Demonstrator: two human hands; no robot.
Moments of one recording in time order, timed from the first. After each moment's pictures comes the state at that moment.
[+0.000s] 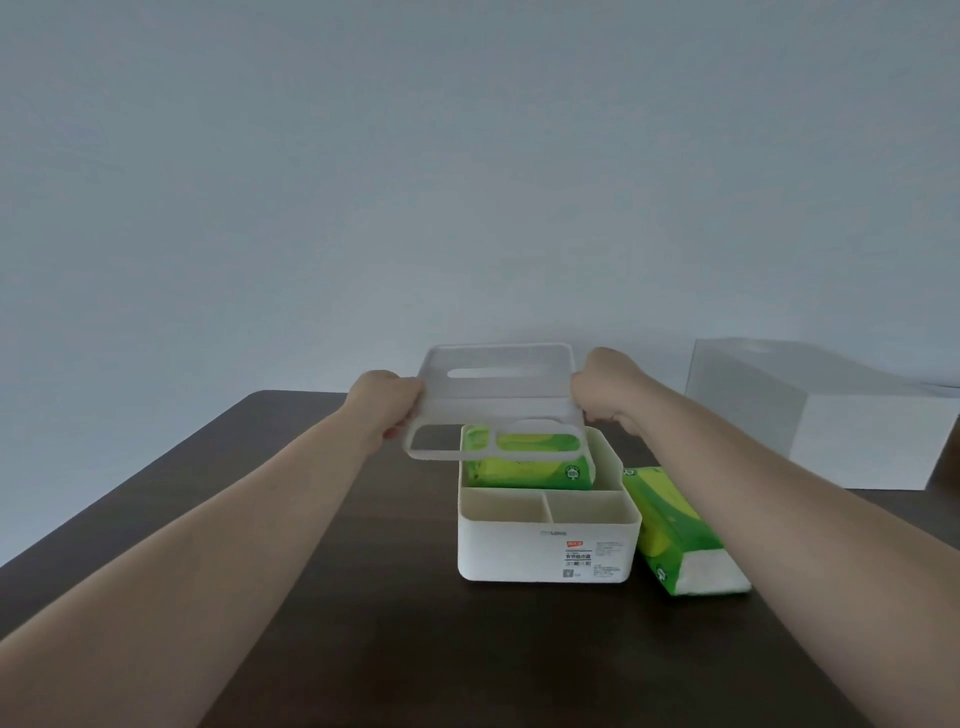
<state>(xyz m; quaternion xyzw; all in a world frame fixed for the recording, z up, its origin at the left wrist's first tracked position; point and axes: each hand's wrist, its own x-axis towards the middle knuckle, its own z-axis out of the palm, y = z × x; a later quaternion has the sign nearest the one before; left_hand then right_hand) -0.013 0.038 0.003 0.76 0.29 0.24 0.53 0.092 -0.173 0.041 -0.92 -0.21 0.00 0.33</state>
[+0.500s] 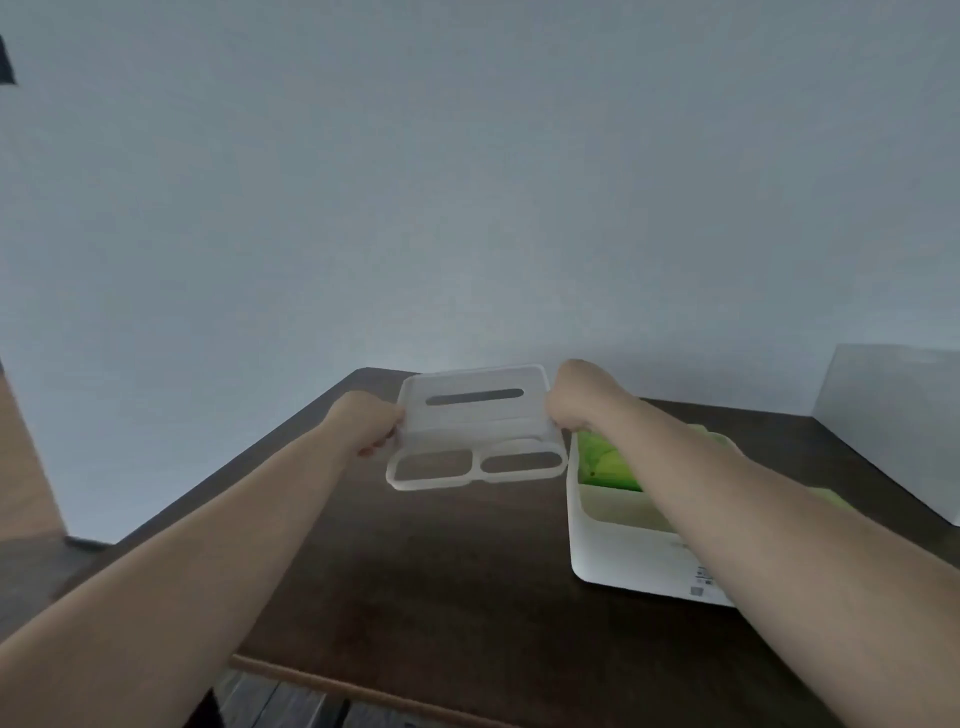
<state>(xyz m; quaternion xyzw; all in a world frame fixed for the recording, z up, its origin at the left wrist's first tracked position) -0.106 0.139 -0.033 0.78 0.41 0.21 0.43 0.035 -0.045 0.022 -0.94 -0.32 0.03 0.12</state>
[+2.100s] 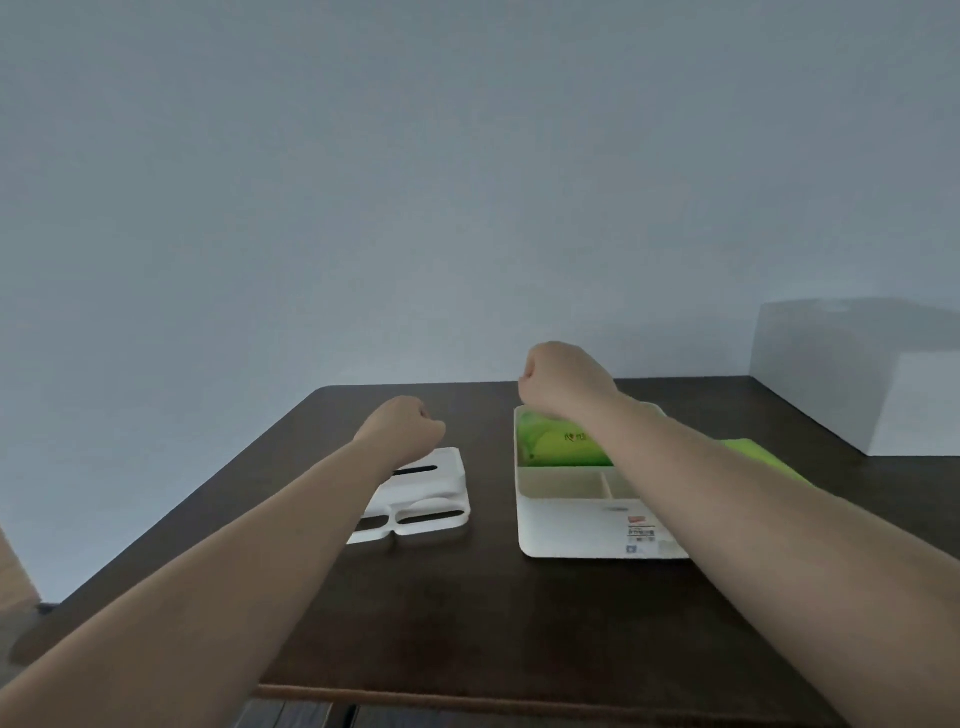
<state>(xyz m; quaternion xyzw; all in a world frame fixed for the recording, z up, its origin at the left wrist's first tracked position) -0.062 0.043 -0.018 0.89 0.34 0.16 0.25 0.054 -0.104 0.016 -0.91 -0.34 -0.06 0.25</state>
